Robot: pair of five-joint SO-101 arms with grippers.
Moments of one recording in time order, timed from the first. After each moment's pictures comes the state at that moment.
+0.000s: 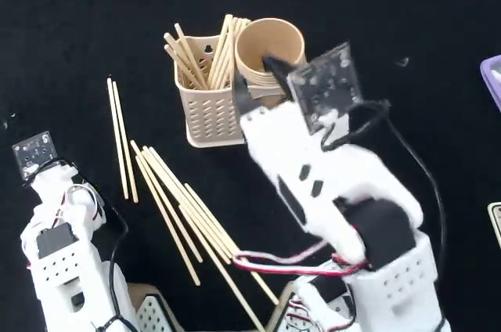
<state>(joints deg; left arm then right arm) -33.3 -69.8 84.4 44.9 -3.5 -27.3 -55.4 24.3 59.6 5.4</state>
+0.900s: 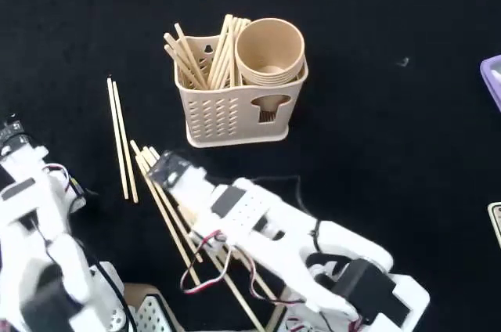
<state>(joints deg) -40.6 -24.5 60.4 43.3 -0.7 -51.3 -13.0 54.5 48.7 5.1</state>
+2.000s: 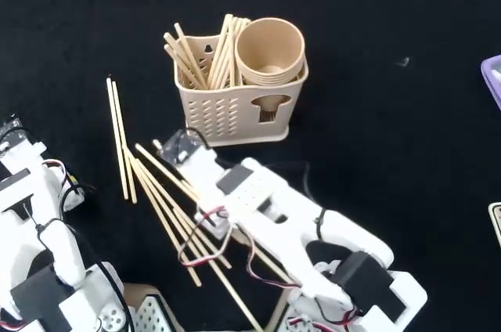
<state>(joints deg) -40.7 -19.6 56.9 44.4 -0.7 -44.0 -11.4 46.8 56.7 6.5</state>
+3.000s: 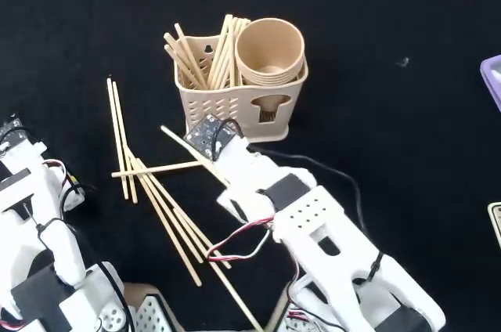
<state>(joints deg) -40.7 -19.6 56.9 44.4 -0.7 -34.3 -36.5 59.4 50.3 17.0</state>
